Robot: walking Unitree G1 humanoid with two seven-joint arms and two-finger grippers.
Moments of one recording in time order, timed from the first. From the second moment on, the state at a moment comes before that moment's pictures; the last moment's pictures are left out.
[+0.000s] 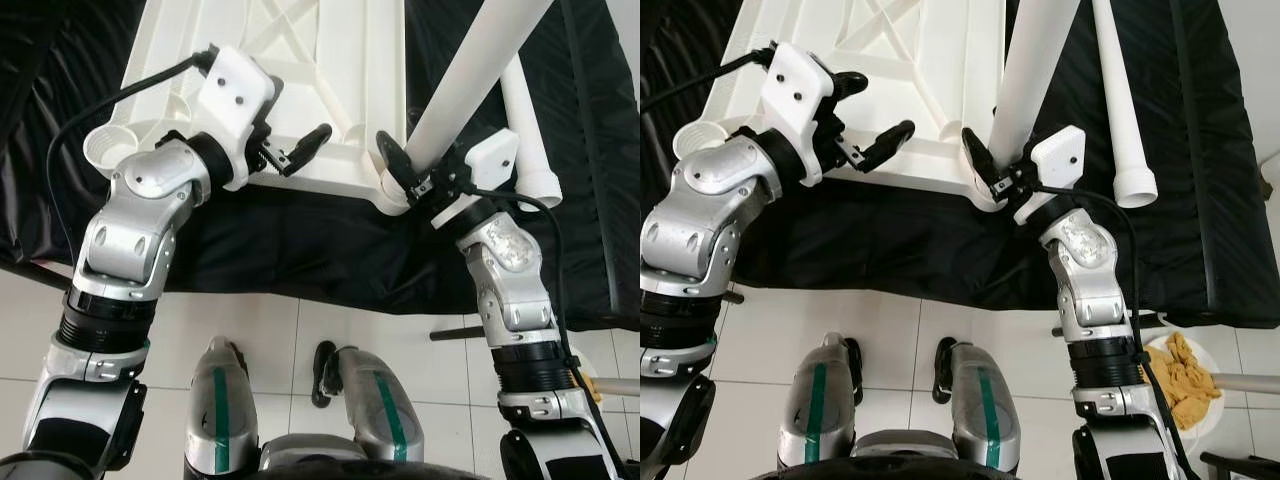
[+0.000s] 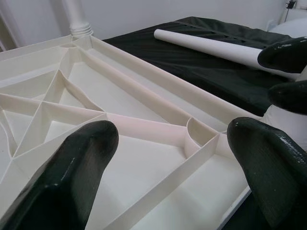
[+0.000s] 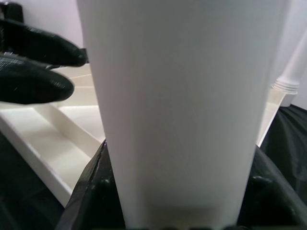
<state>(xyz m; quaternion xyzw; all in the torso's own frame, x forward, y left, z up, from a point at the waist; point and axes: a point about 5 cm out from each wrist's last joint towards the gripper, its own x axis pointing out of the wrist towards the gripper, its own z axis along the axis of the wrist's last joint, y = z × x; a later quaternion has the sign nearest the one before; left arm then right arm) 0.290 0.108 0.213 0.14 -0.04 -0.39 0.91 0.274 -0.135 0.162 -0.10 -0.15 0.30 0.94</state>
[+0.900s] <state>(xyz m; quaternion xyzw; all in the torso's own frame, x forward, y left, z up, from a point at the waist) 0.288 0.109 0.218 0.14 -0.05 -0.39 0.91 0.295 -0.144 0.162 -0.02 -0.10 0.26 0.96</state>
